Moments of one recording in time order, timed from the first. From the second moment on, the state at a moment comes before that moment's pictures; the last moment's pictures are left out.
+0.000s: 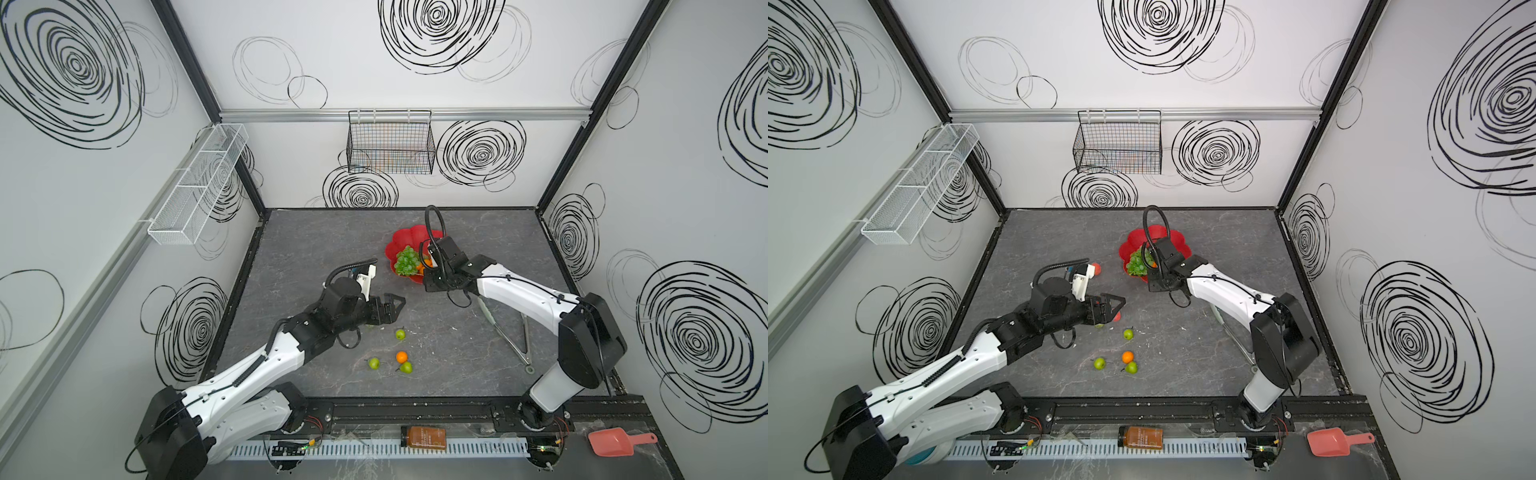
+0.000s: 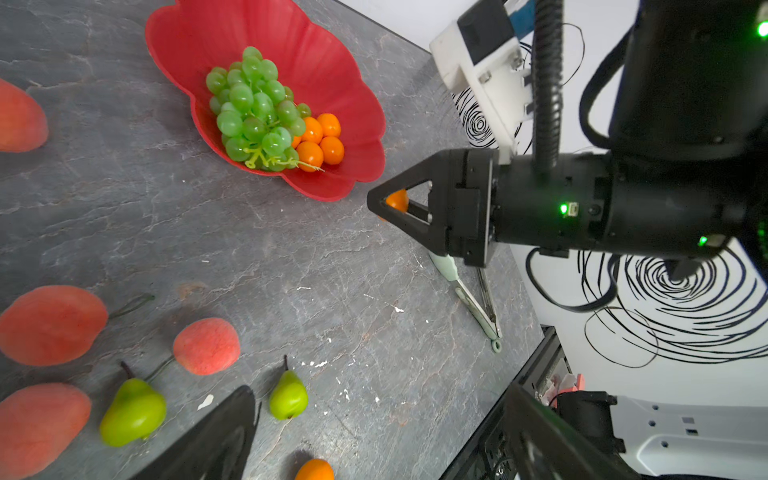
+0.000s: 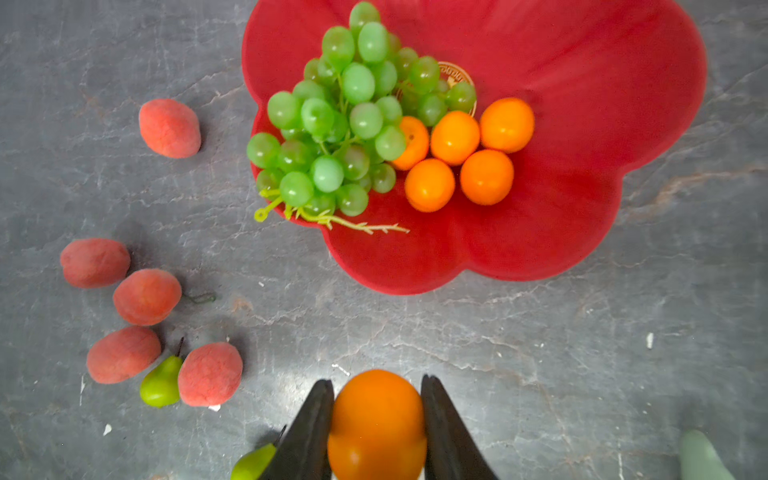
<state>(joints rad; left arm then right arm) -0.69 1.03 0.68 -0.16 0.17 -0.72 0.62 1.65 1.22 -0.57 0.05 0.48</state>
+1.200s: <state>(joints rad) -0.67 0.99 0.60 -0.09 0.18 -0.75 0.51 1.99 1.48 -0.64 0.08 0.37</state>
